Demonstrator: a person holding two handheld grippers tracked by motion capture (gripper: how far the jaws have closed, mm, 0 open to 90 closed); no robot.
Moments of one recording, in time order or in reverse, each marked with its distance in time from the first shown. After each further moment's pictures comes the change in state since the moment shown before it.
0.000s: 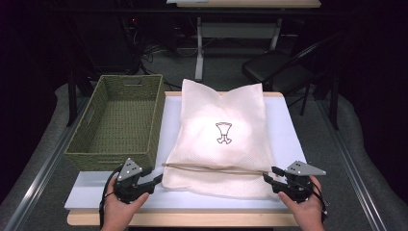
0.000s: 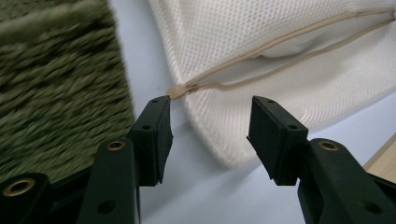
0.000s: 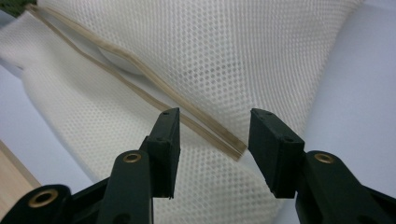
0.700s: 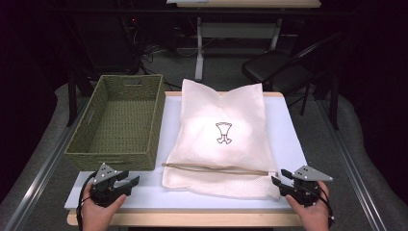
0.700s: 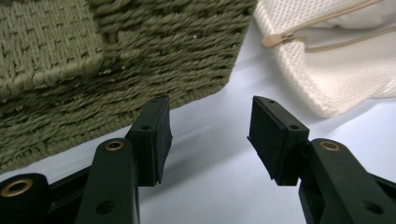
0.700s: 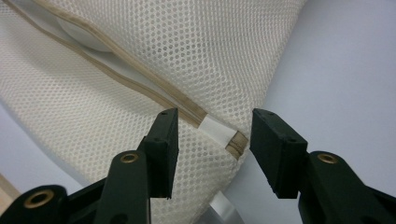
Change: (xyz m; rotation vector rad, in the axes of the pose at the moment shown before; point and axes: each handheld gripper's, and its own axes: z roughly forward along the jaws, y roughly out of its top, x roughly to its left) left arm 0.050 -0.035 -0.015 0.026 0.092 -0.082; right arm -0.015 -0.020 -0.006 0.002 -0.078 -0.015
